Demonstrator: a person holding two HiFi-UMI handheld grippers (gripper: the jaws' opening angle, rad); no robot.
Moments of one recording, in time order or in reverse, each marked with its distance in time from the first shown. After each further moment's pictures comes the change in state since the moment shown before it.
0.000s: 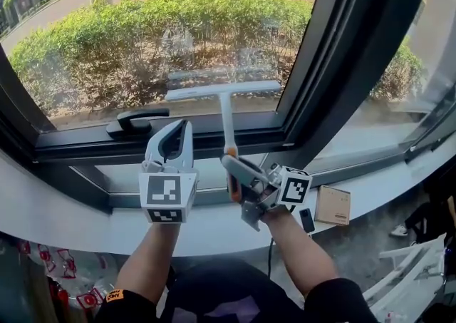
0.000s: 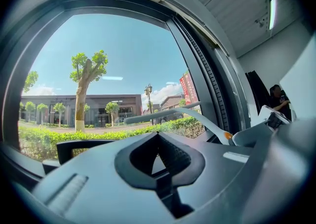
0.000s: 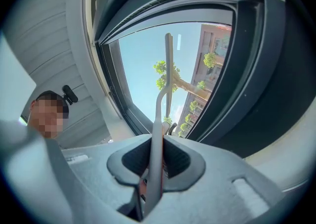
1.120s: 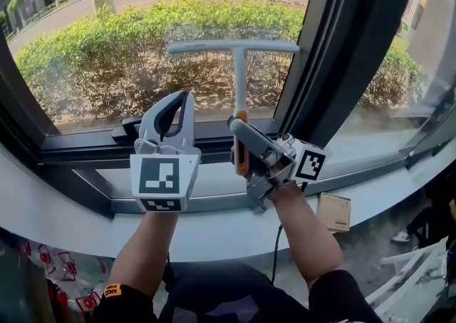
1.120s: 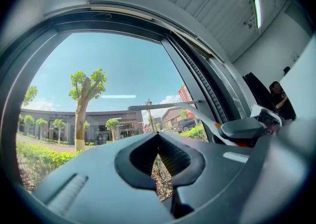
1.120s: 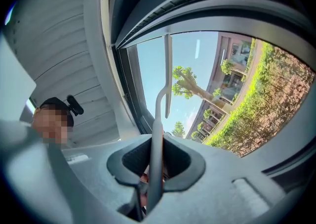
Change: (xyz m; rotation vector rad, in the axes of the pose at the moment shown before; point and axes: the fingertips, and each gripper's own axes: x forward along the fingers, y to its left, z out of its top) left arm 0.003 0.004 0.103 0.079 -0.187 0.019; right arm 0.039 0.072 0.082 -0.116 -0.057 0.172
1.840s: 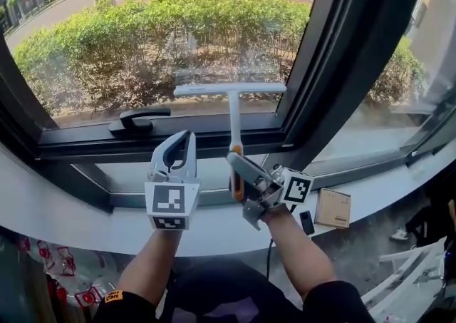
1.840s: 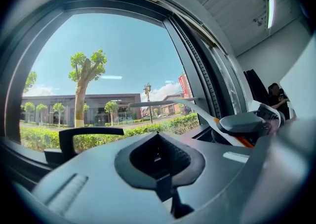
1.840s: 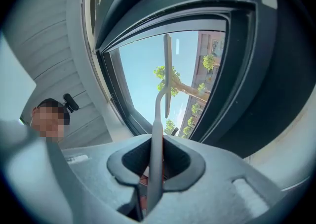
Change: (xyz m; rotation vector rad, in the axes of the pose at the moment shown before) left arm -0.044 -0.023 -0.116 -0.088 0.191 -0.029; right arm -0.055 -0.048 -0.083 0.164 -0.012 -0.126
